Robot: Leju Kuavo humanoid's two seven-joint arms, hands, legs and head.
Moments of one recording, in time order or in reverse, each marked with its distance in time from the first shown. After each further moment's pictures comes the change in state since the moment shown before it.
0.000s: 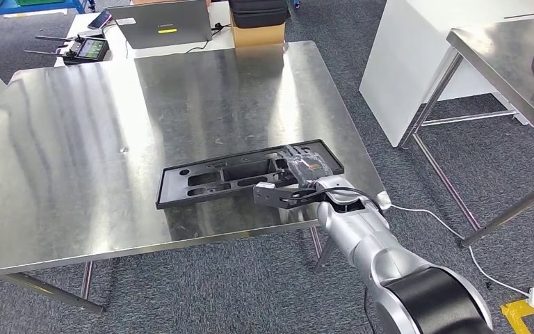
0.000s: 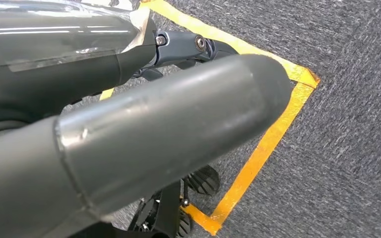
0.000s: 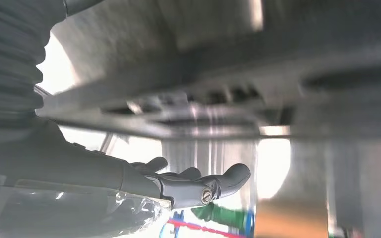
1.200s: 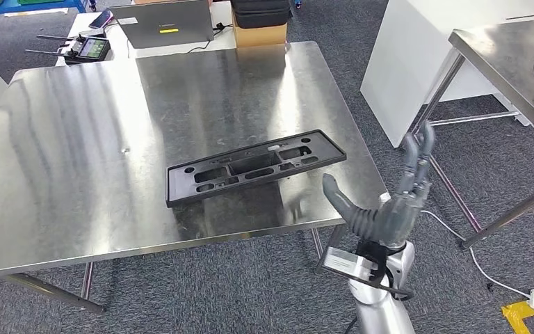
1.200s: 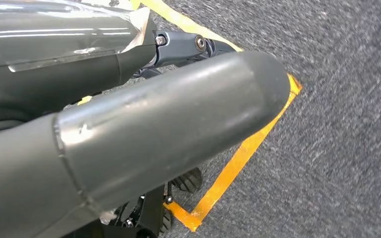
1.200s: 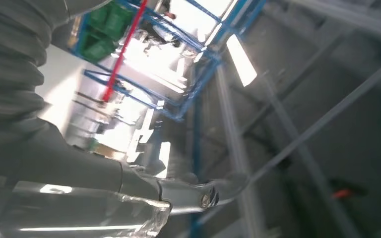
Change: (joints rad) left arm 0.010 -0.017 0.014 0.000 0.070 0.004 -0.096; right arm 0.726 0.002 -0.130 -1.333 -0.656 -0.565 -0.539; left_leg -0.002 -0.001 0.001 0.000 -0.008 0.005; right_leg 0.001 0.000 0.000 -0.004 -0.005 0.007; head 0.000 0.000
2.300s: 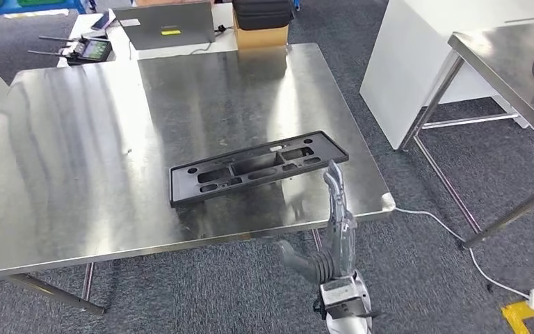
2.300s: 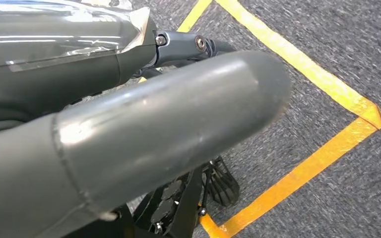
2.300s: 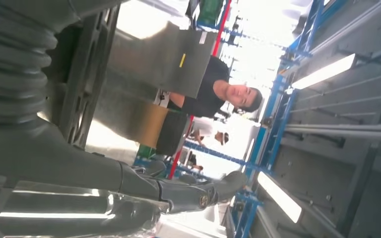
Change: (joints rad) left arm -0.013 -0.069 0.075 0.001 0.086 0.148 0.160; right arm 0.139 -0.036 0.212 0.093 -0.339 0.350 0.005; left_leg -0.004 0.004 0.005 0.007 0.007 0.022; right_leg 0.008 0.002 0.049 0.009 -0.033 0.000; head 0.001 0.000
